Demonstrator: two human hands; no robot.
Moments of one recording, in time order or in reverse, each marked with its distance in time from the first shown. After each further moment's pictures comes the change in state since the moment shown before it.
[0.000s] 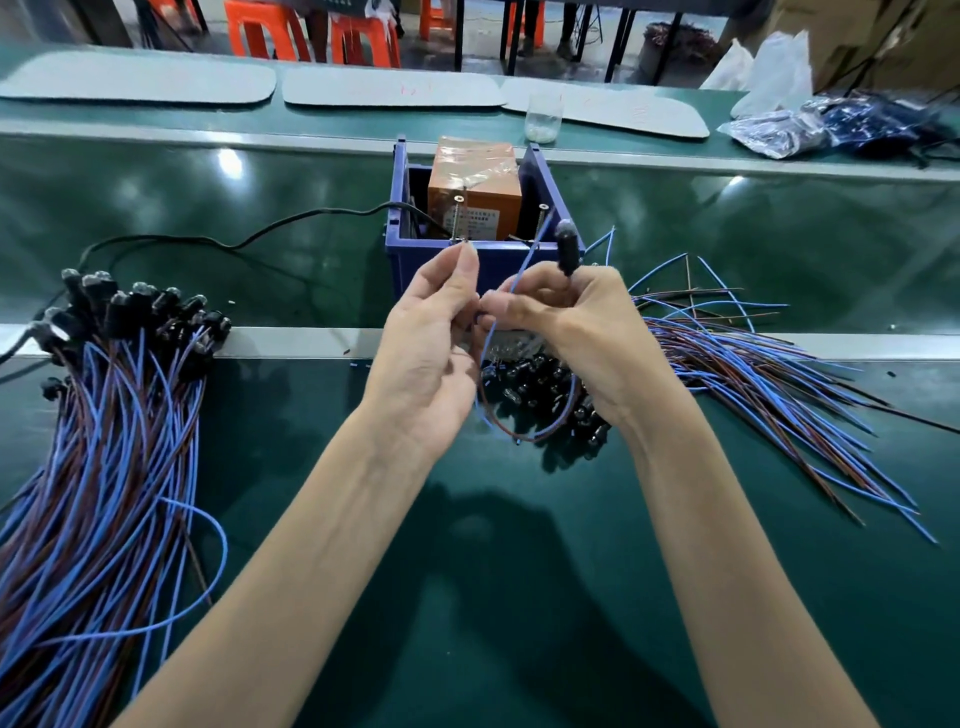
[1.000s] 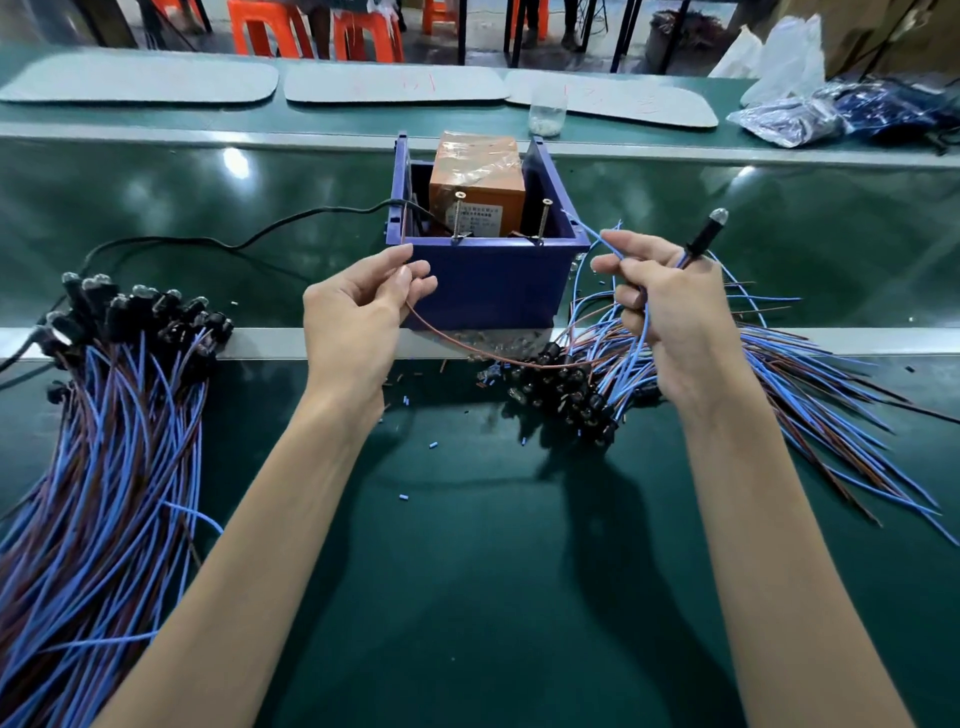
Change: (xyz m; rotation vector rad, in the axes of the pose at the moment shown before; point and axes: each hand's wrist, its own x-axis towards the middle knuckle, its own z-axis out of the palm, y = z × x) left_hand 0.035 0.016 -0.049 0.512 0.146 0.376; right_hand 0.017 0.004 -0.050 0.053 0.408 0.120
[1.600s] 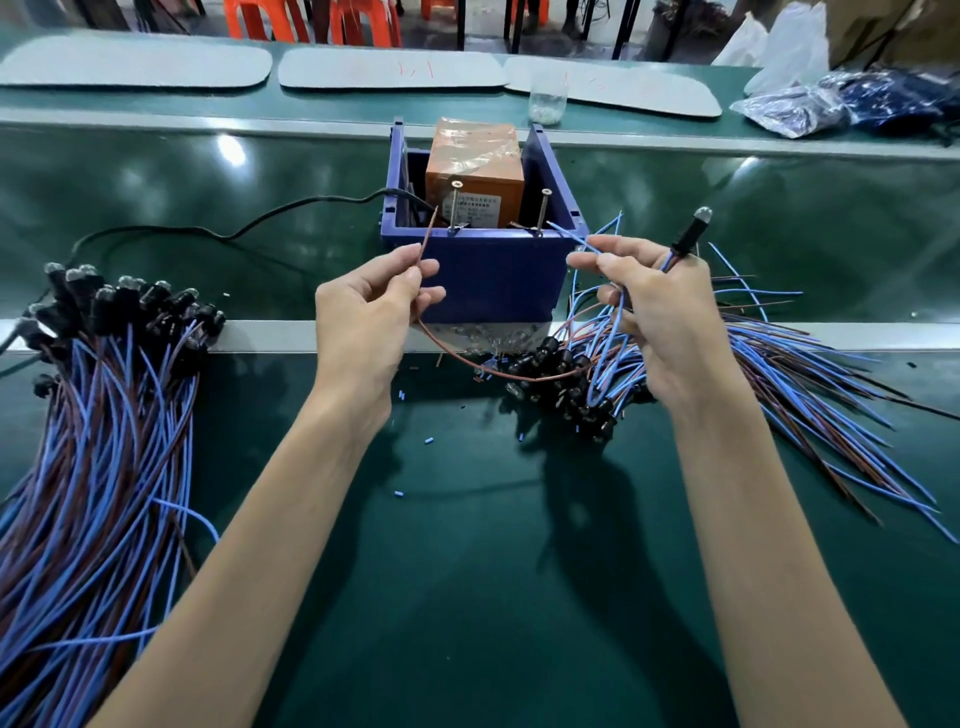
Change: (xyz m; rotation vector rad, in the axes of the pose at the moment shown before) left_hand -0.006 -0.002 0.007 0.045 -0.014 -0.050; right_hand -0.001 0.006 0.005 -0.035 -0.016 -0.019
